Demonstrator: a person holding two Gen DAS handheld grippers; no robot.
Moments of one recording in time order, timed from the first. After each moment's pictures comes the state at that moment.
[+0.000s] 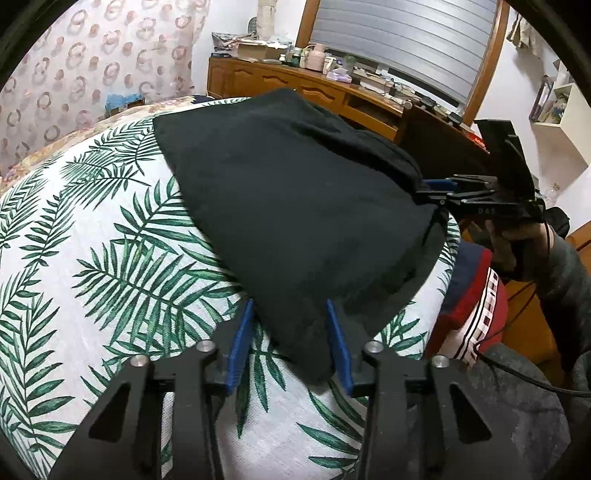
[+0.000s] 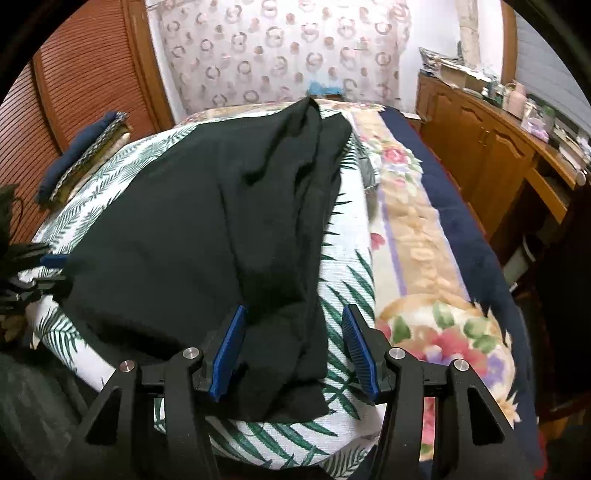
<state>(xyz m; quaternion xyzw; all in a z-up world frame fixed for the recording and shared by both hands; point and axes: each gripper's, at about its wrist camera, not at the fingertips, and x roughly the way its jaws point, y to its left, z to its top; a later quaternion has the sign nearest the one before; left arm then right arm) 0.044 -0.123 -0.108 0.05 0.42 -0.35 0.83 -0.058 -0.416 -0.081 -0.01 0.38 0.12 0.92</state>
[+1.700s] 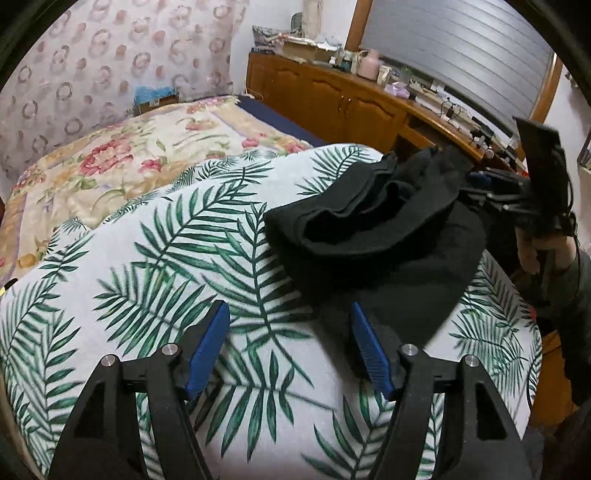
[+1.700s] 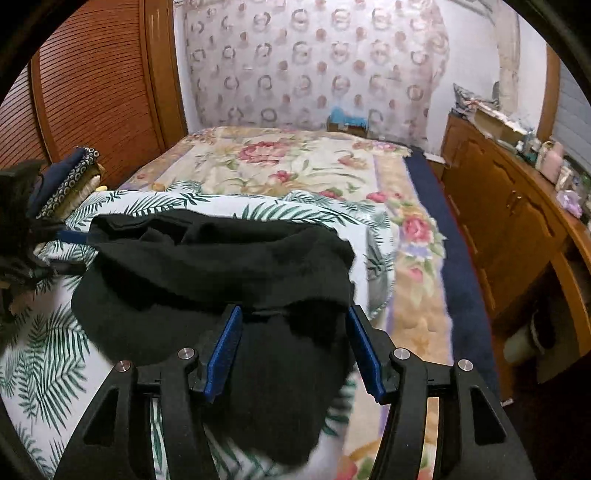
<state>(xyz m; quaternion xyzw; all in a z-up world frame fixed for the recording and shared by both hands) 0.283 -0.111 -0.093 0.04 0.44 -0.29 0.85 0.156 -0.395 -0.023 -0.06 0.35 0.15 0.92</state>
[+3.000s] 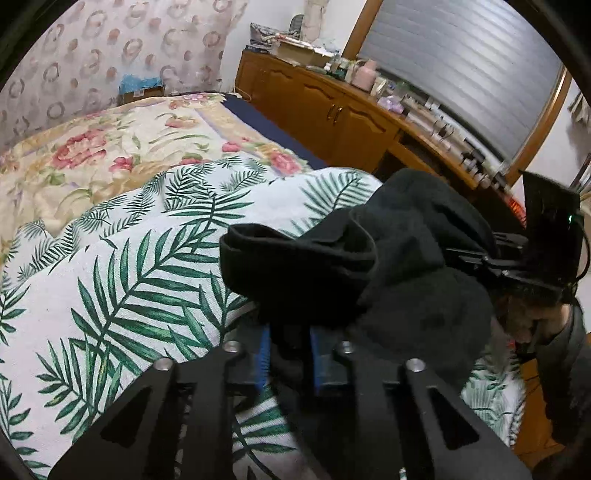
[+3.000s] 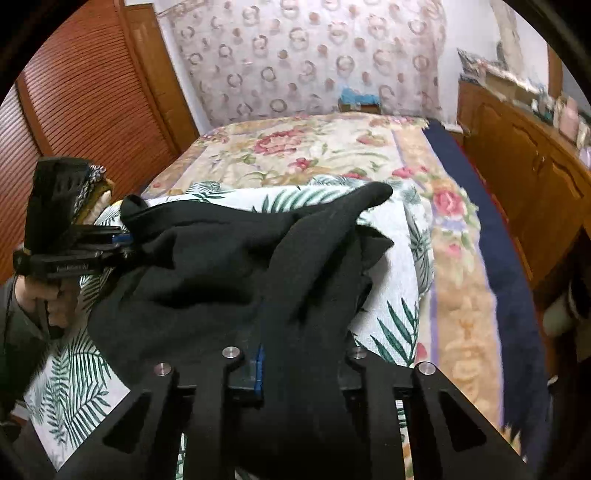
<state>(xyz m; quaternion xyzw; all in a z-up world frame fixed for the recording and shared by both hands) 0.334 -0.135 -0.099 -0.02 0.44 -0.33 0.83 0.194 -0.427 -0.031 0.00 0.37 0.19 0.91</state>
